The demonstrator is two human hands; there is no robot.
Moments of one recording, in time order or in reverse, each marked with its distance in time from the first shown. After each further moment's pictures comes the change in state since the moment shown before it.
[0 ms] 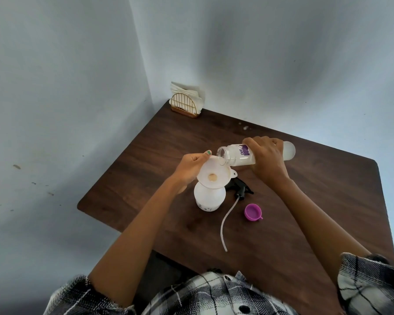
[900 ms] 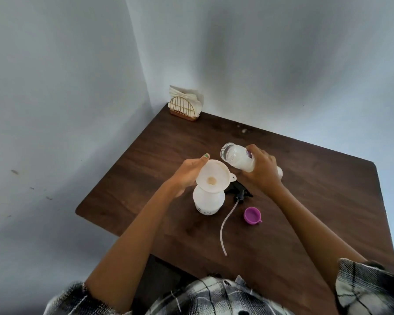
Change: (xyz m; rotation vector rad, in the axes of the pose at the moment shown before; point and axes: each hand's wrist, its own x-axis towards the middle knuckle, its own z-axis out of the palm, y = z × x) left_hand -0.004 0.002 -0.001 0.011 -0.098 -0.096; right_hand -0.014 -0.007 0.008 0.345 -0.110 0.257
